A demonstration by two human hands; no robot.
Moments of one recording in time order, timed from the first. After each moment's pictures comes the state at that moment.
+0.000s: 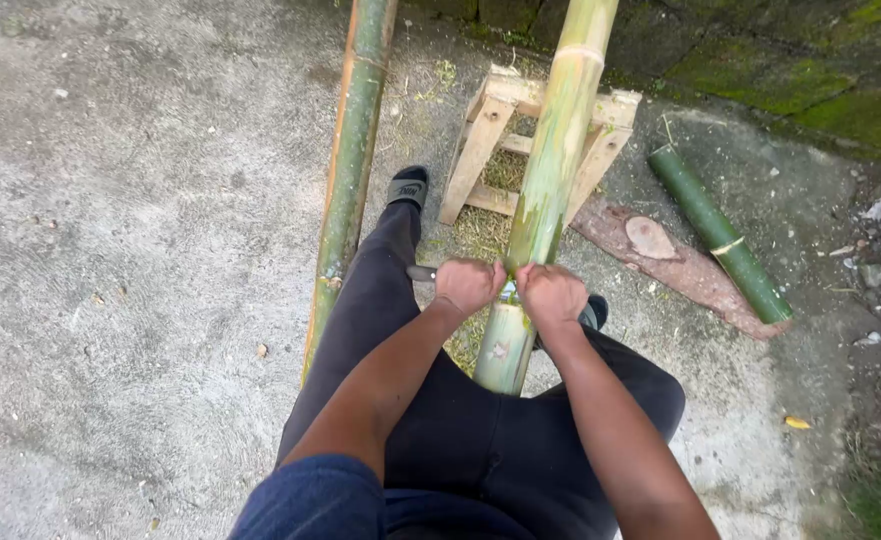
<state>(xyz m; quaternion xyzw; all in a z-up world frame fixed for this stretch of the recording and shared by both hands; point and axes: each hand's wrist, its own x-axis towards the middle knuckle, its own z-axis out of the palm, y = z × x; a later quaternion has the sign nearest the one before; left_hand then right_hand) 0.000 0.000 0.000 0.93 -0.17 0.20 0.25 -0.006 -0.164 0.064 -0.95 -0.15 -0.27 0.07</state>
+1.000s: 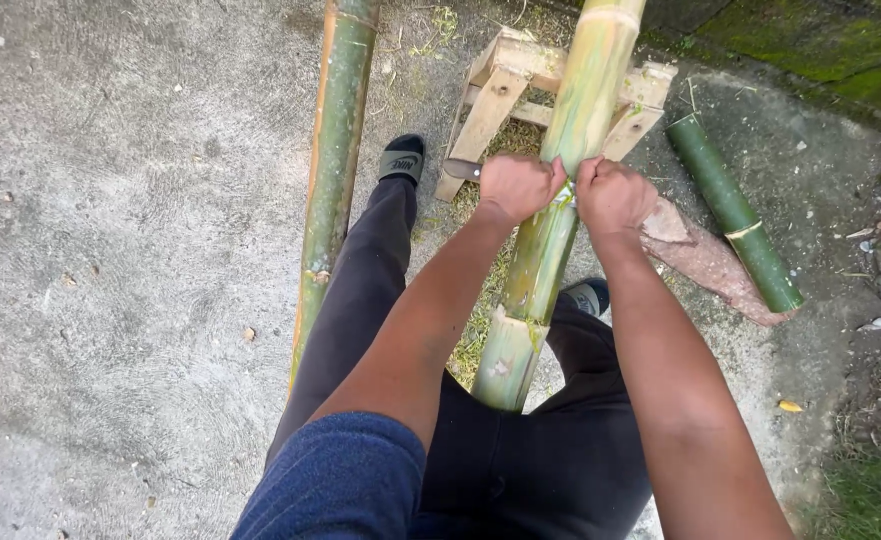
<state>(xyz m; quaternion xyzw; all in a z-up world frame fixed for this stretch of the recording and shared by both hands) 0.159 -0.048 0.028 0.93 -0.16 0.23 0.25 0.152 -0.212 0.055 -0.97 -0.06 -0.24 0.07</state>
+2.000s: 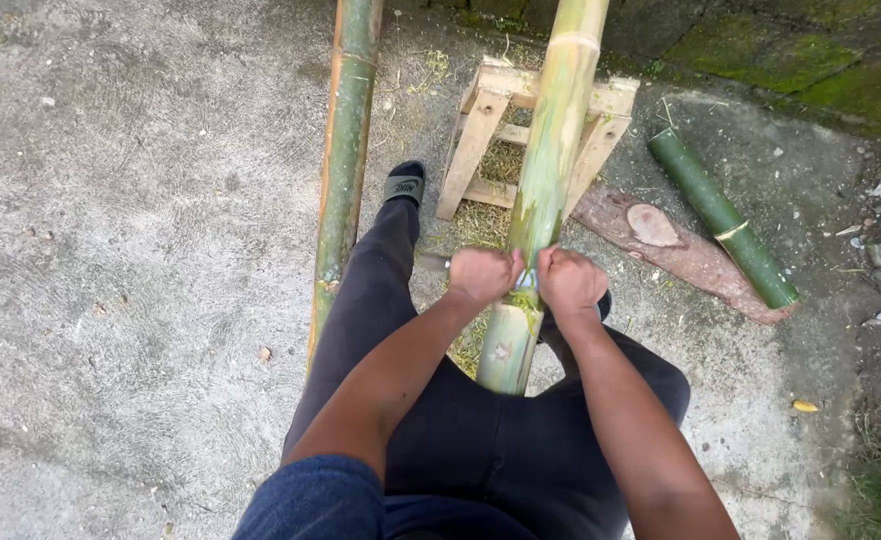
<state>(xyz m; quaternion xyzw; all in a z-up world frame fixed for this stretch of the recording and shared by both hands) 0.015 -0.021 0.023 0.94 -0.19 0.16 0.22 0.007 -0.187 0.054 -0.97 -0.06 -0.23 0.11</state>
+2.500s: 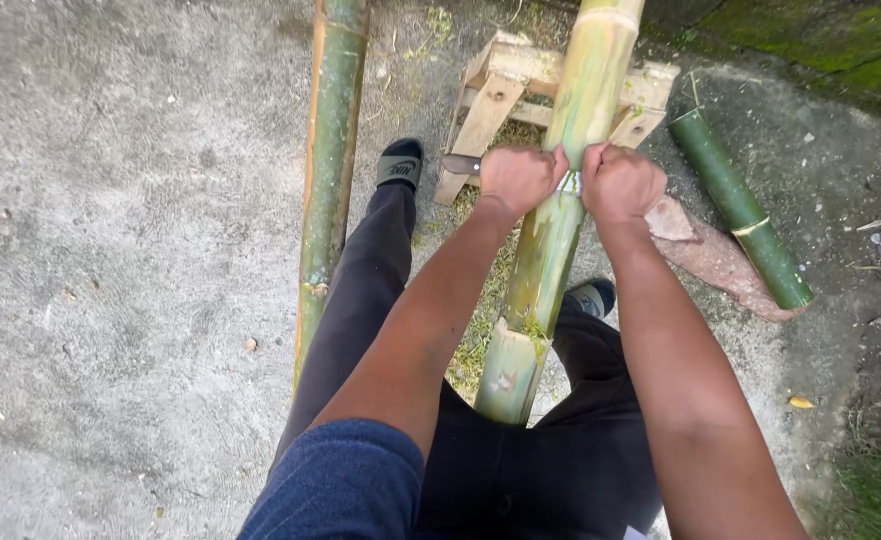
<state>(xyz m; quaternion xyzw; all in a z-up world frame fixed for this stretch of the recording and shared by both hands) 0.186 -0.052 0.016 0.93 -0.14 0.24 0.25 0.180 -0.212 0.062 -0.96 -0.10 -0.26 0.06</state>
